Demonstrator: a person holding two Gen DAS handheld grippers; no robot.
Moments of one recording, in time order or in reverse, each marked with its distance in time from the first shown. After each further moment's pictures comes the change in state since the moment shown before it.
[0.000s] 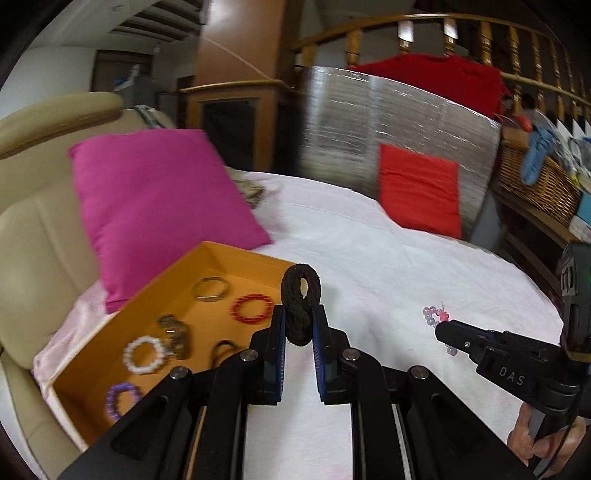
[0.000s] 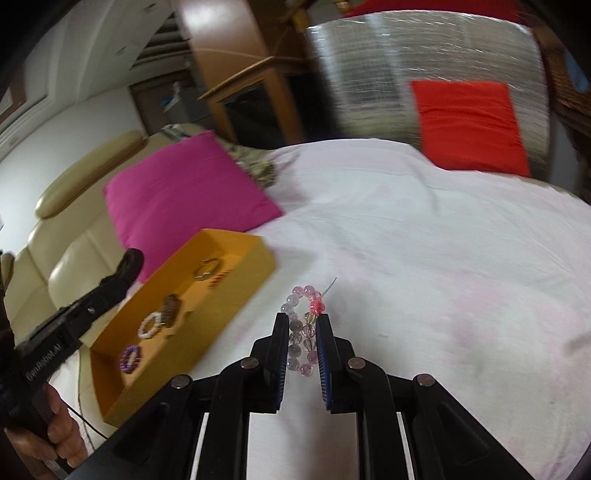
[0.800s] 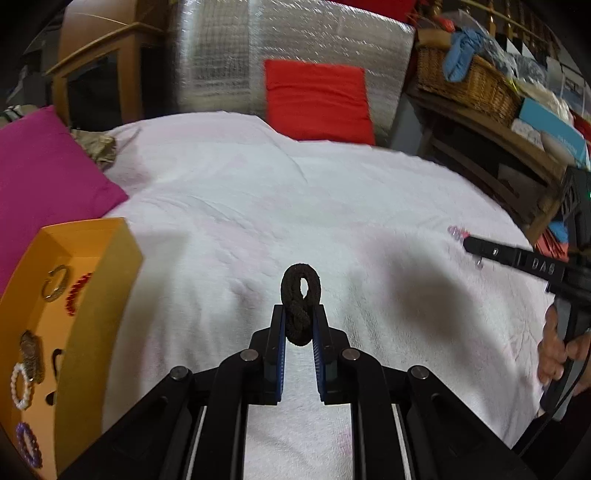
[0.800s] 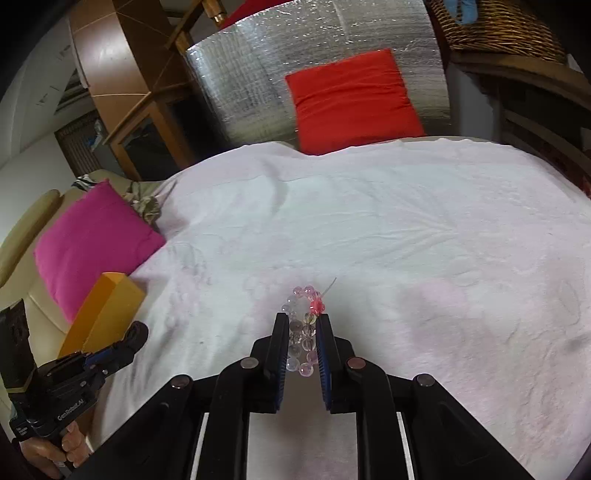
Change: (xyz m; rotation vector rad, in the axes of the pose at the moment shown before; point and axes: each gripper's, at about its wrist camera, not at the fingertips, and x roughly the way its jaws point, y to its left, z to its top) left arm 0.098 -0.131 -0.031 0.248 0.268 -0.318; right arm -0.050 -0.195 -0.024 0.255 -0.024 -0.216
